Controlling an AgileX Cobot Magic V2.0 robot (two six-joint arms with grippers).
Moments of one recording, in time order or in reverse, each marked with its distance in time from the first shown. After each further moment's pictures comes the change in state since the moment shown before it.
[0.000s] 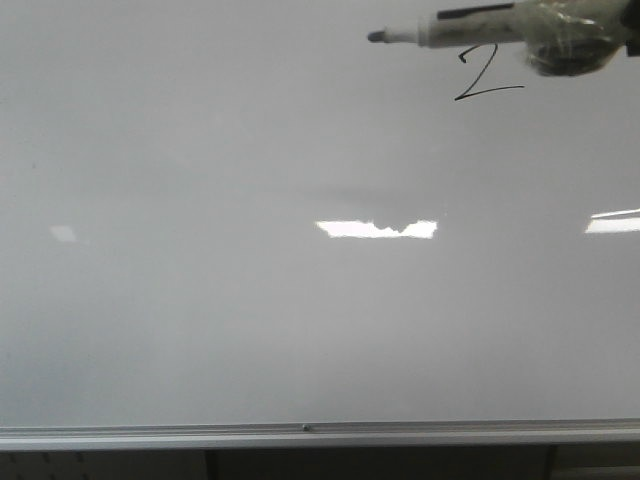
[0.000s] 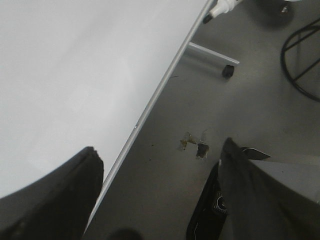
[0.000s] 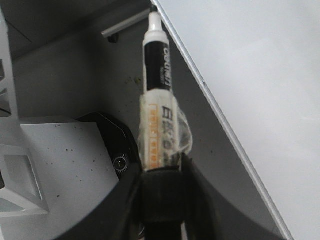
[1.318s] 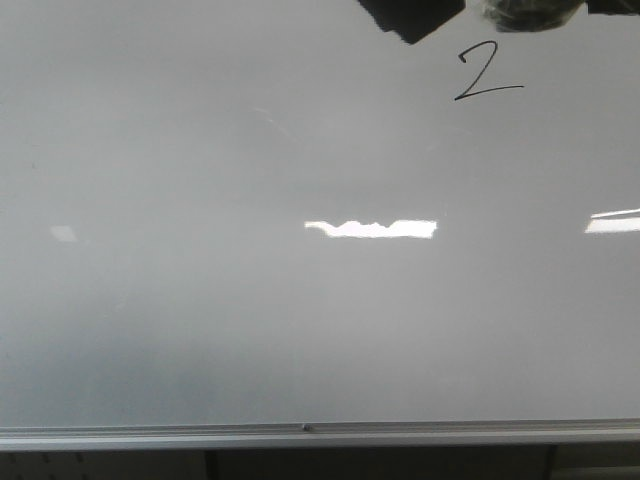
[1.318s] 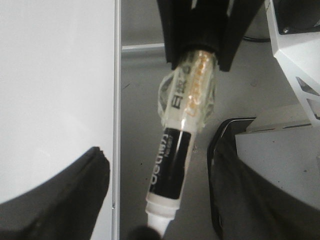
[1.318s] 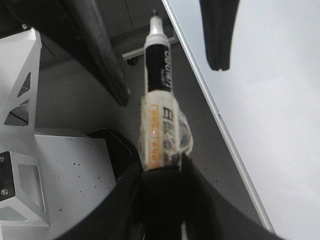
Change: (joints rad) left arm -0.340 0.448 -0.358 0.040 0.004 0.157; right arm 0.000 0.000 0.000 0.088 0.009 -0.103
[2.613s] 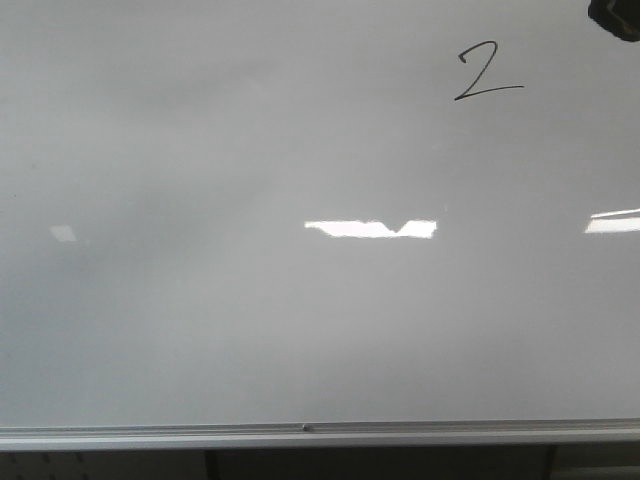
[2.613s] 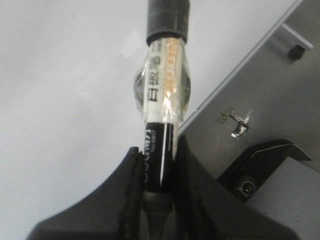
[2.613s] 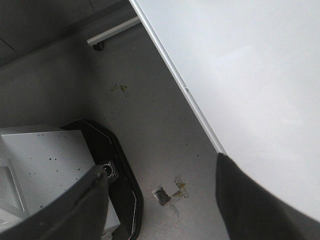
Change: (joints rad) left arm 0.255 -0.180 0.040 0.415 0.066 -0.717; right arm 0.000 0.000 0.000 -0.128 -0.066 0.135
